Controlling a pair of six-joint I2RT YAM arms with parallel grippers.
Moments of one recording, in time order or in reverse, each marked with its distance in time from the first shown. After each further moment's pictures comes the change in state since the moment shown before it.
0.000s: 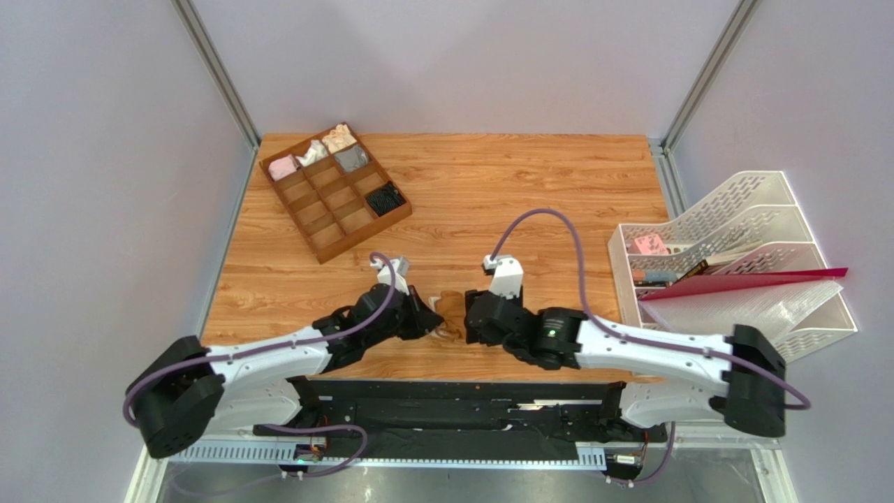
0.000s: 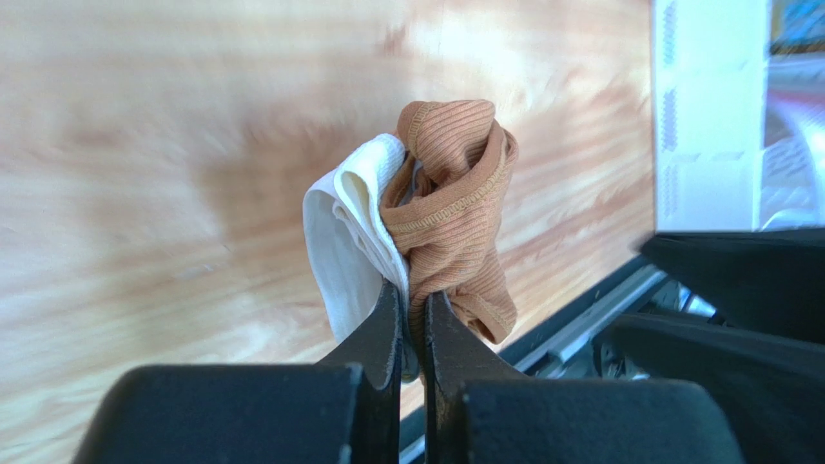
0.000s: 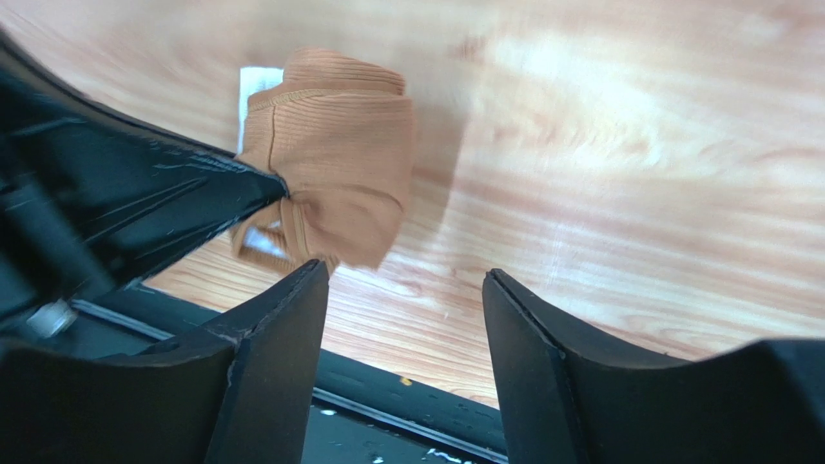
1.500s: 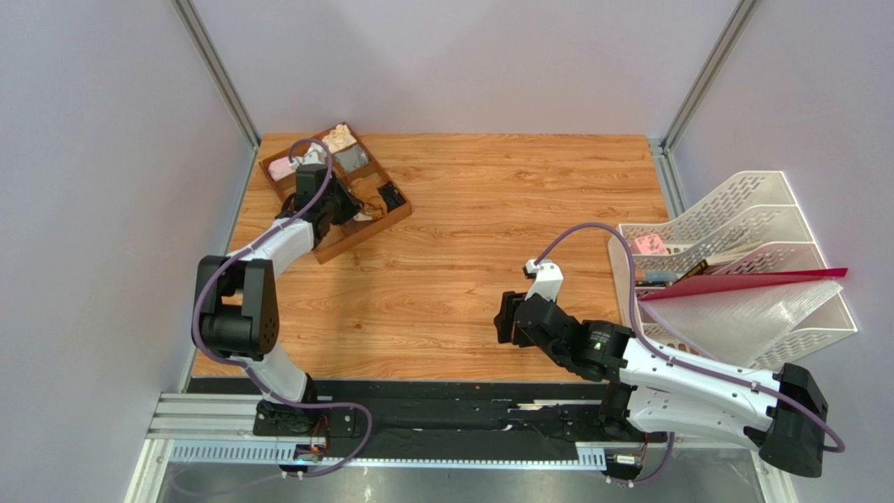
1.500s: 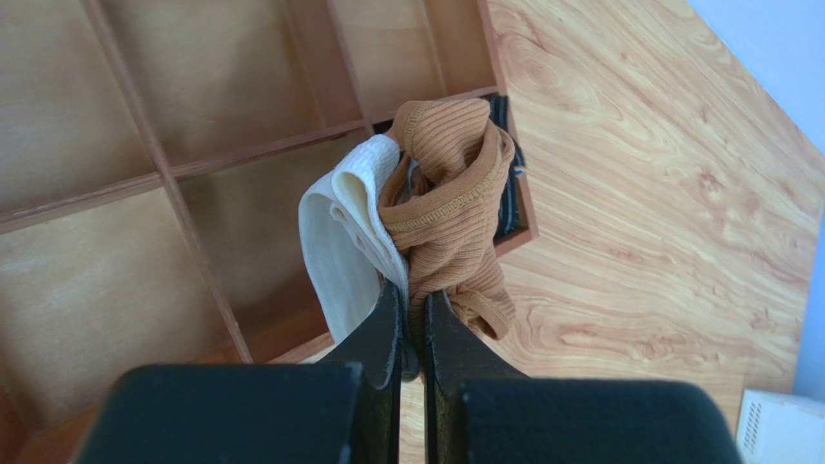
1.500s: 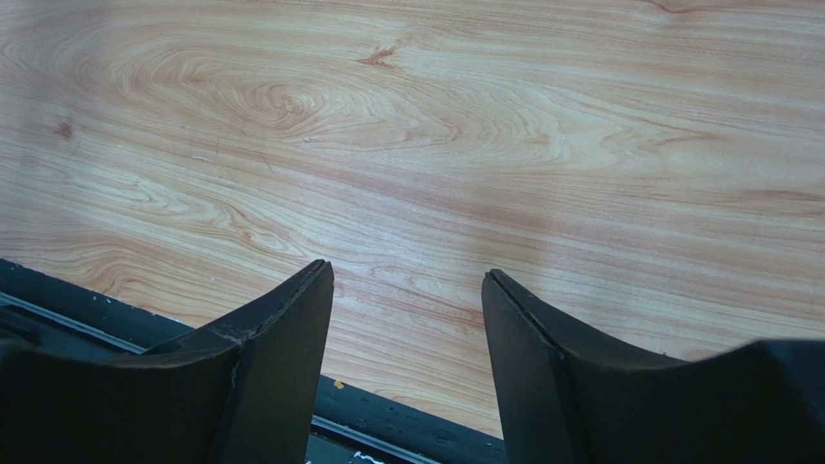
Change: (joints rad) left arm 0.836 0.495 0.656 -0.179 0.160 0.311; right arm -0.121 -0.358 -0.231 0.051 -0.029 -0.083
